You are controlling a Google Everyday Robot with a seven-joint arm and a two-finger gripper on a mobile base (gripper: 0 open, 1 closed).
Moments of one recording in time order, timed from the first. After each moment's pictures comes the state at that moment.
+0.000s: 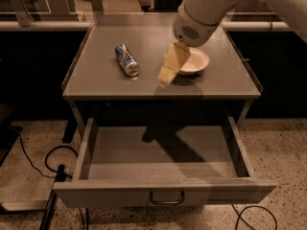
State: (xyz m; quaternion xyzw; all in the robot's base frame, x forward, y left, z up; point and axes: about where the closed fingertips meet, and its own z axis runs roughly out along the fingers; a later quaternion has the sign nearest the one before) arm 0.584 -0.067 0.947 -0.54 0.81 -0.01 0.23
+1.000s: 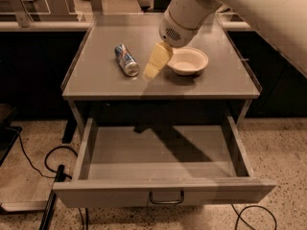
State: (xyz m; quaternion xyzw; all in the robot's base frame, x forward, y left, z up) arm 0.632 -0.029 0.923 -0.52 0.81 0.03 0.25
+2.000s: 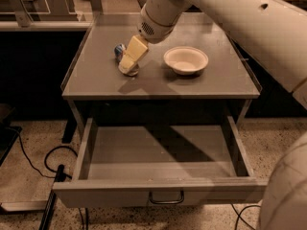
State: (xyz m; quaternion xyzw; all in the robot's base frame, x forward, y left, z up) arm 0.667 0.024 0.913 -0.47 0.84 0.06 0.25
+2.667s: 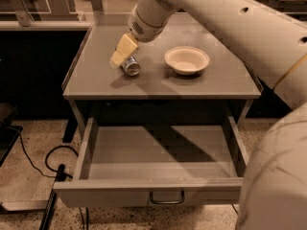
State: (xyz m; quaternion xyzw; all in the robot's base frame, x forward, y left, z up) arm 0.693 0.047 0.908 -0.45 0.84 0.08 0.28
